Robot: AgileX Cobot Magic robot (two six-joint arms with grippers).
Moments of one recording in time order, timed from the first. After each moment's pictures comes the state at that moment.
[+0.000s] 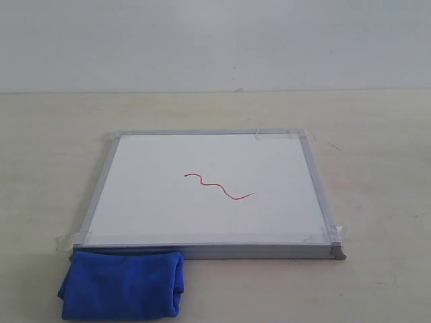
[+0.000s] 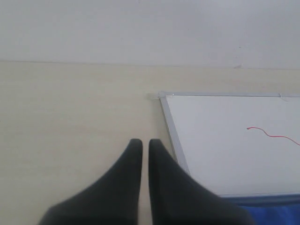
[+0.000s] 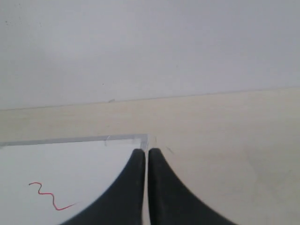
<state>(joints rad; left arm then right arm) -0.05 0.00 0.00 -0.09 0.29 0.03 -0.02 0.47 -0.43 0.18 0.29 -0.01</state>
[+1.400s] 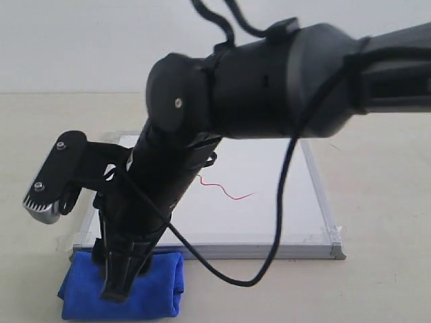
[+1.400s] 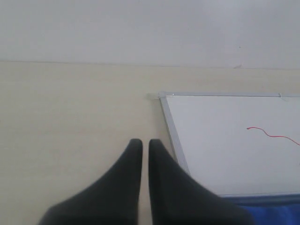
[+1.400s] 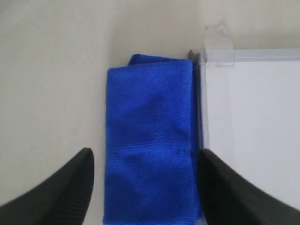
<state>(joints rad) -0.05 0.00 0.00 -0.09 0.29 0.03 0.85 1.88 -1.37 0.35 0.72 -0.81</state>
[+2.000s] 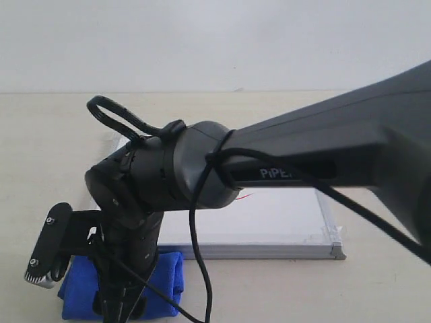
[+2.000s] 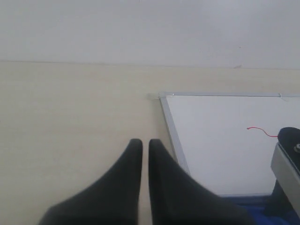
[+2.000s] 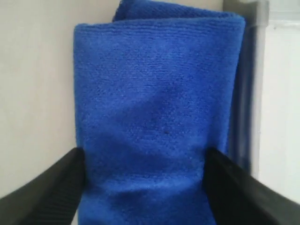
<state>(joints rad) -0.05 0.00 0.00 -0.09 0.29 0.03 0.94 2.12 -1.46 0.08 0.71 -0.58</state>
